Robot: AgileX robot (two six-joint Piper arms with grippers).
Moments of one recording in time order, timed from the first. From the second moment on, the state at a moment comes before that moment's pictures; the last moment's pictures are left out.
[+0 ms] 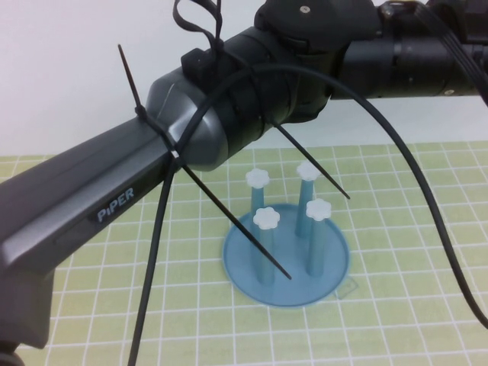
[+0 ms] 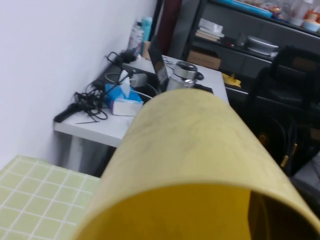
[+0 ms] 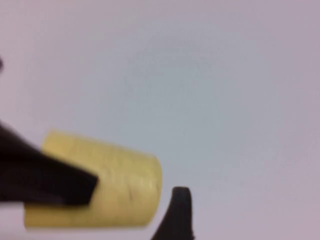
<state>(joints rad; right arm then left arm) 0.10 0.45 -0.60 -1.65 0.09 1.39 -0.86 1.91 -1.96 -1.41 0.66 1.14</state>
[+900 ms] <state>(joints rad) 0.10 0.72 -0.32 -1.16 0.37 0.97 -0.86 1.91 -1.96 -1.40 0.70 1.15</state>
